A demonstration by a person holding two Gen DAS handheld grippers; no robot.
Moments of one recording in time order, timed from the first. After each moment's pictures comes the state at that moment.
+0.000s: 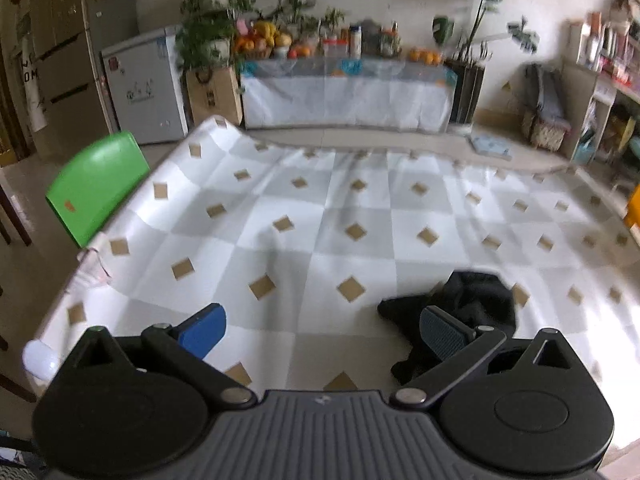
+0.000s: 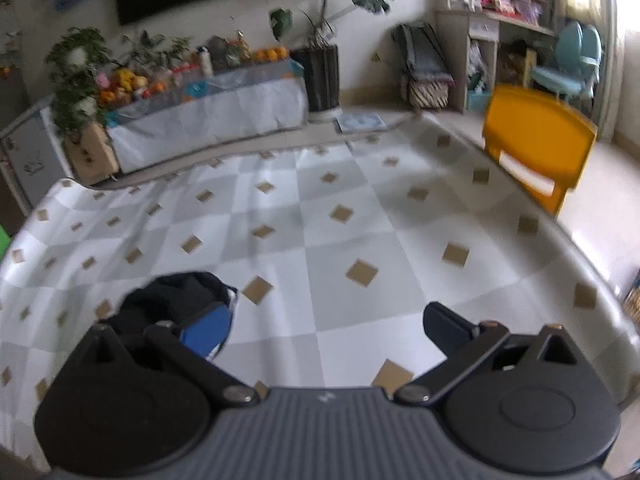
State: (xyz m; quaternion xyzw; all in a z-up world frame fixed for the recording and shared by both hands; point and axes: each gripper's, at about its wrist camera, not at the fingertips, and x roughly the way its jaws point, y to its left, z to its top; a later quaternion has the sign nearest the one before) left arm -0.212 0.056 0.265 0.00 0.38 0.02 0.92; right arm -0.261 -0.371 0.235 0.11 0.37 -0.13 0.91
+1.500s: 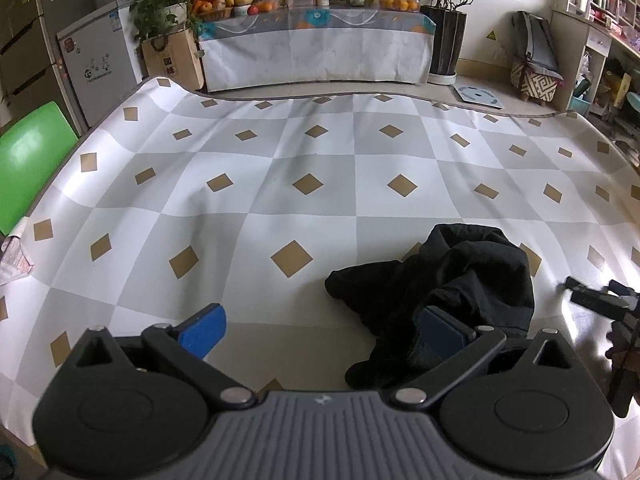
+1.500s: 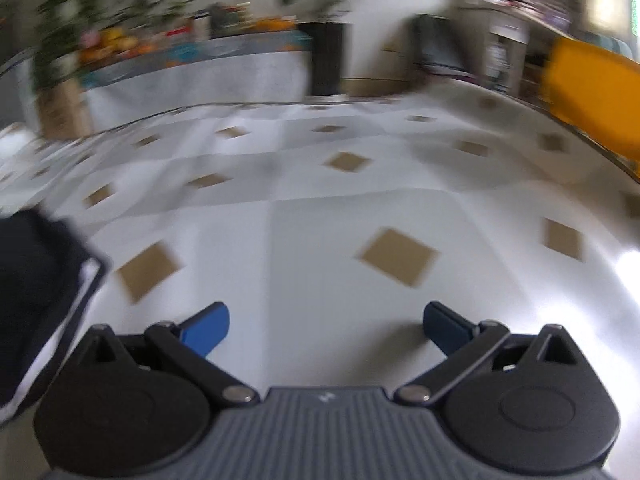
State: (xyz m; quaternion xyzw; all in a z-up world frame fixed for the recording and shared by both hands) left arm -0.131 -0.015 0.163 0.01 0.42 -0.01 0.91; right arm -0.094 -0.400 -0.007 0.04 0.35 -0.12 0.93
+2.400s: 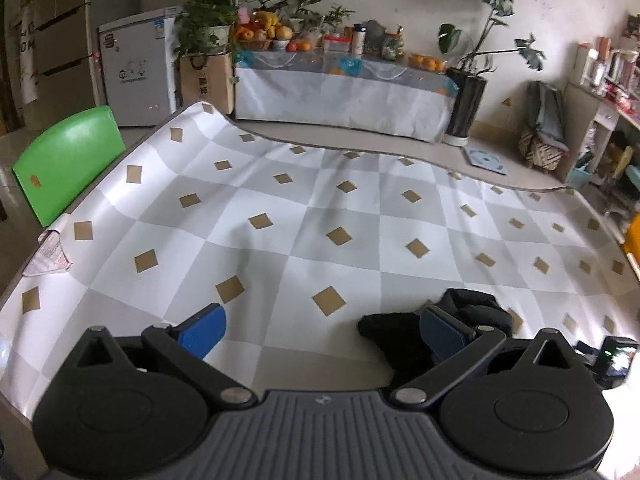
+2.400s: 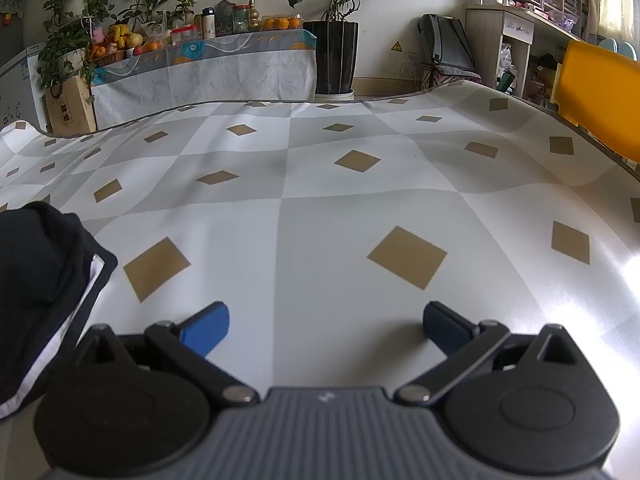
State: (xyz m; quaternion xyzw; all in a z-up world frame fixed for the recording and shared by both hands) left arm -0.180 0.062 0.242 -0.06 0.37 0.00 0.93; right arm -0.091 -0.396 -0.009 0.05 0.35 -0.12 0.93
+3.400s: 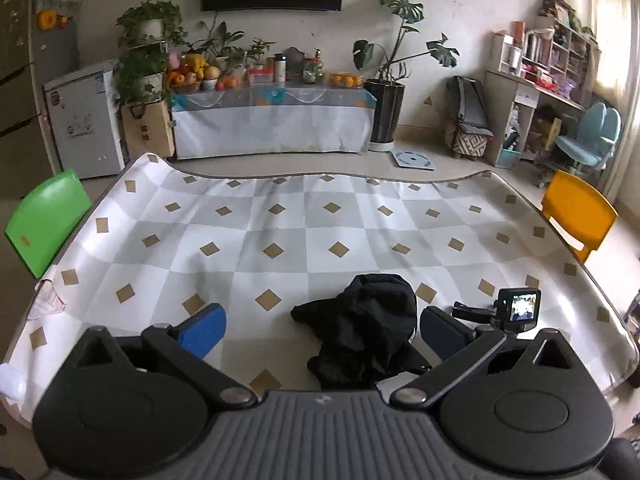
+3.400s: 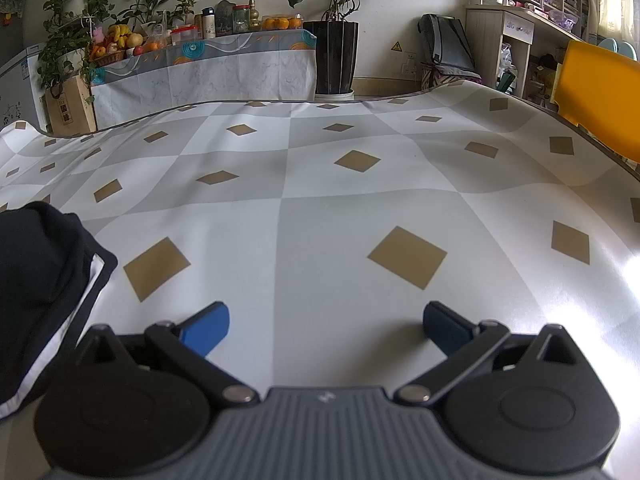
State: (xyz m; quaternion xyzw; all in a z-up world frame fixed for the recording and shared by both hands) left arm -0.293 0.012 0.338 0.00 0.34 -0.09 0.94; right arm -0.091 -0.396 -0.009 0.05 0.35 -0.12 0.93
